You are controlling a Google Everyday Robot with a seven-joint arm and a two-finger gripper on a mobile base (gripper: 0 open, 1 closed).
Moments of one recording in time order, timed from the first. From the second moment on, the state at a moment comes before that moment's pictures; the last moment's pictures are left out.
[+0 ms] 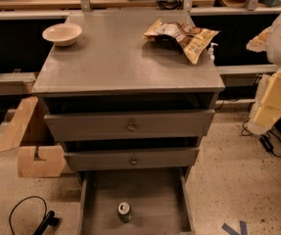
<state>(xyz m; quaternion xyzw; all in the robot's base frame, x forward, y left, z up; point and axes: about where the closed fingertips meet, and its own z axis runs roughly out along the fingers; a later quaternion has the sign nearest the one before) 0.438 -0.217 0.977 -0.60 0.78 -0.03 0.16</state>
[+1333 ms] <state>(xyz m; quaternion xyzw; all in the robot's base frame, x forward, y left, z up) 0.453 -0.227 0.794 -0.58 0.75 0.13 0.28</state>
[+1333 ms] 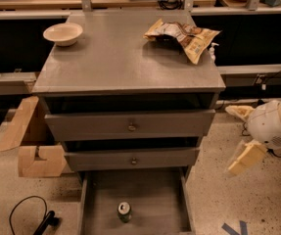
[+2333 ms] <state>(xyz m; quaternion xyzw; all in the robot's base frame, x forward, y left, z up) 0.490 -0.241 0.710 -0.60 0.70 0.14 0.35</state>
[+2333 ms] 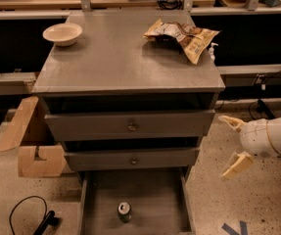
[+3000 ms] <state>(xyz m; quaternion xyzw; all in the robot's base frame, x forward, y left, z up) 0.489 -0.193 0.622 -0.59 0.68 0.20 0.38</state>
